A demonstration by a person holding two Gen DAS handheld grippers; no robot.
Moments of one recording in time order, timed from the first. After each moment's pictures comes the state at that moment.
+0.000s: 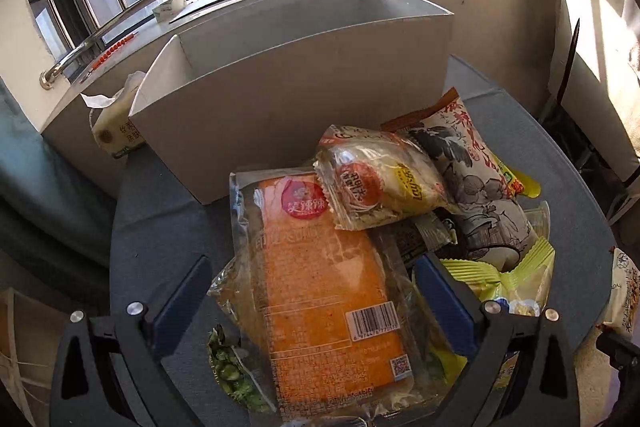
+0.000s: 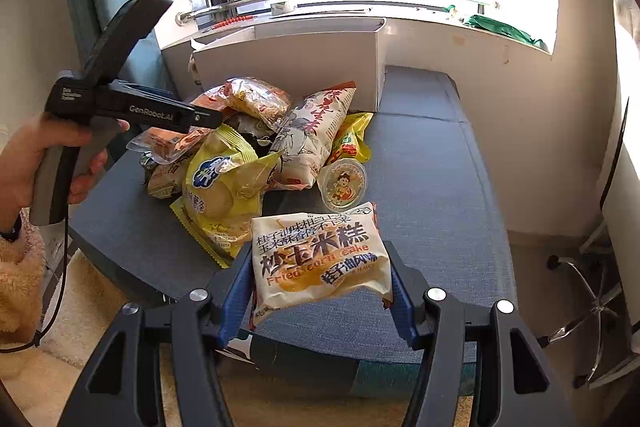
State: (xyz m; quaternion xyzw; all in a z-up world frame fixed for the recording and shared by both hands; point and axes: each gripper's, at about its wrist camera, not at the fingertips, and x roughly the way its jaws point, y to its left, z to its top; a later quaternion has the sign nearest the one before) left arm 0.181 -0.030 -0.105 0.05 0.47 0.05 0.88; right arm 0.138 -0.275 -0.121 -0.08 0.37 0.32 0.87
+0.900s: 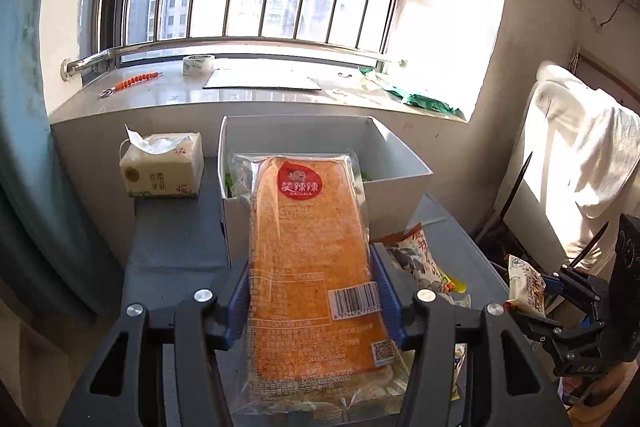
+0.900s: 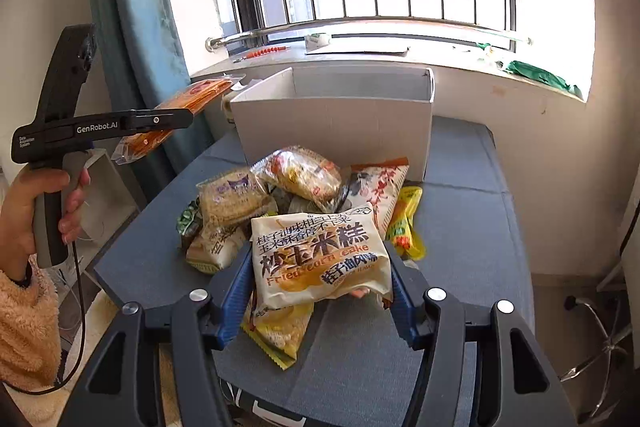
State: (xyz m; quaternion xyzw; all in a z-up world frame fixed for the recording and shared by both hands) left arm 0.122 0.062 -0.010 -0.10 0.30 -0.01 0.95; right arm 0.175 -0.208 -0.057 -0.07 0.31 0.37 0.87
